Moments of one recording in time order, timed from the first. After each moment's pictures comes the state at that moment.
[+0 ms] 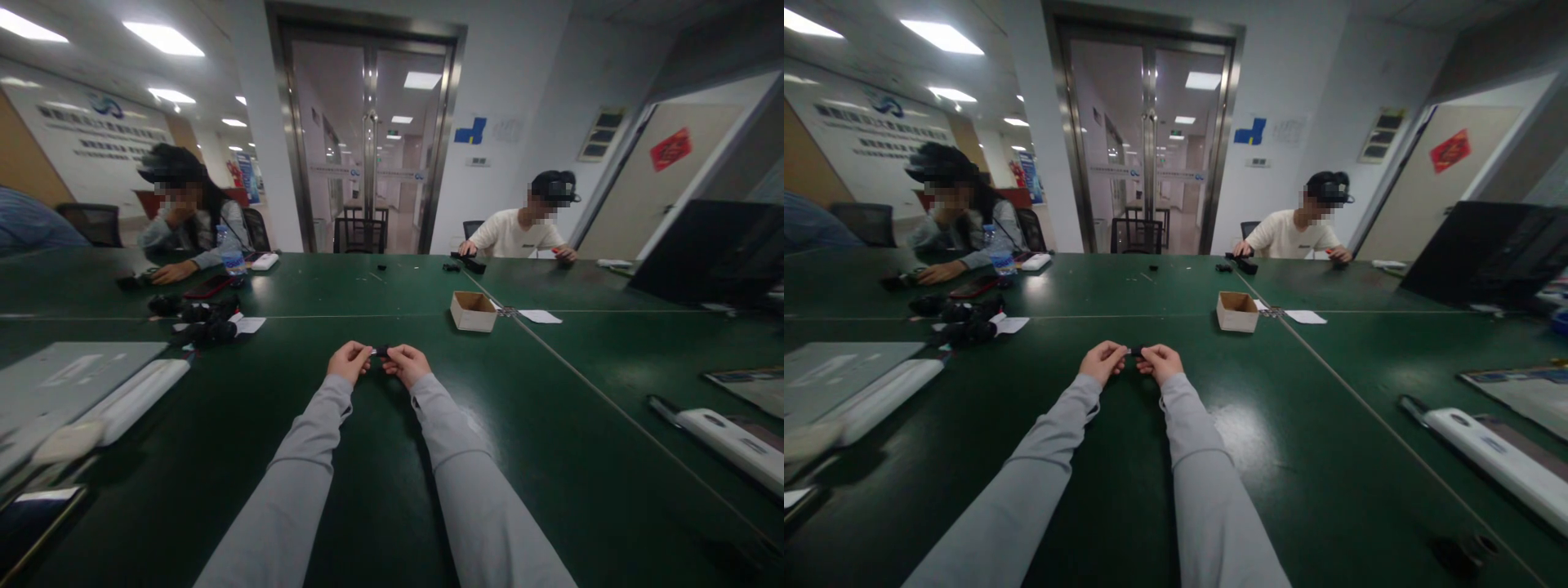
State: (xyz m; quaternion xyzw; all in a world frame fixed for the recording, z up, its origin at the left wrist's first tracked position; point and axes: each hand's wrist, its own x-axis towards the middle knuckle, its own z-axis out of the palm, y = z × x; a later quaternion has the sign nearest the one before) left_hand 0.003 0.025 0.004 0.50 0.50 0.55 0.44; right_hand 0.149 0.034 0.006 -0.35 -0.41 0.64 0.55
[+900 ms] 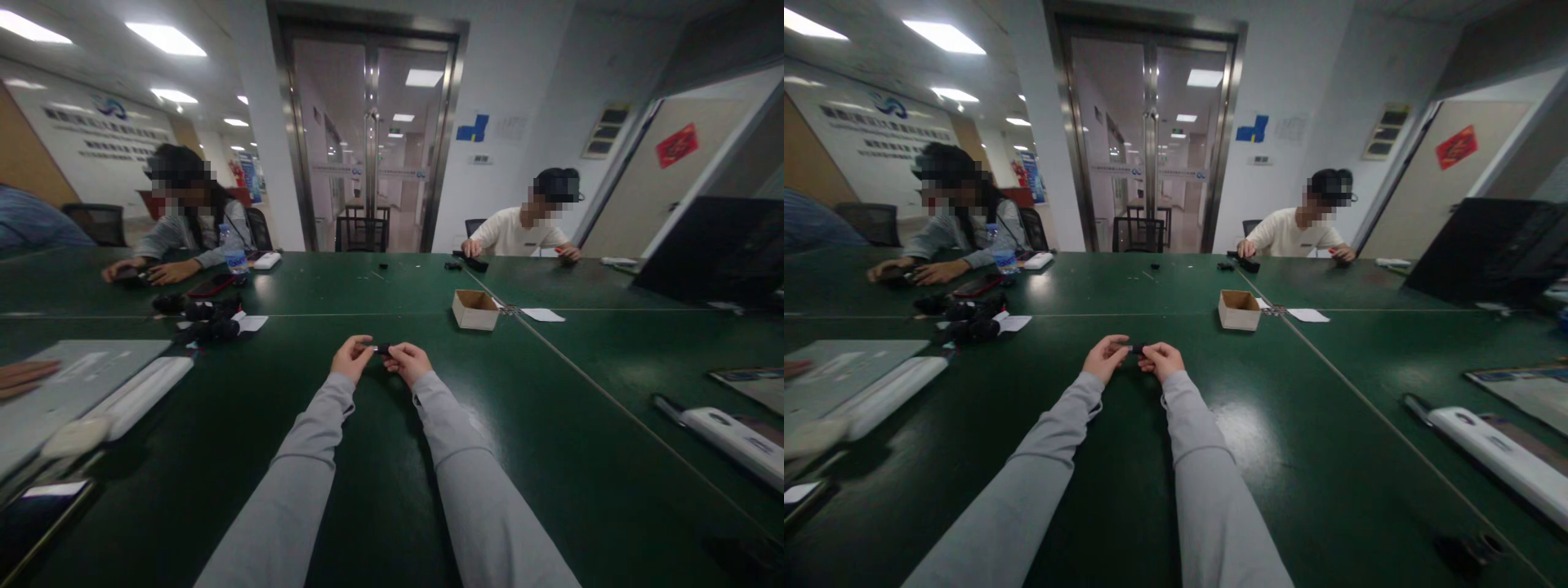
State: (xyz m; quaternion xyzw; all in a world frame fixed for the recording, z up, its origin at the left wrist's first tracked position) left_hand 0.001 0.027 -0.002 0.55 0.47 0.58 0.39; right_hand 0.150 0.037 0.001 -0.35 -0.42 0.64 0.54
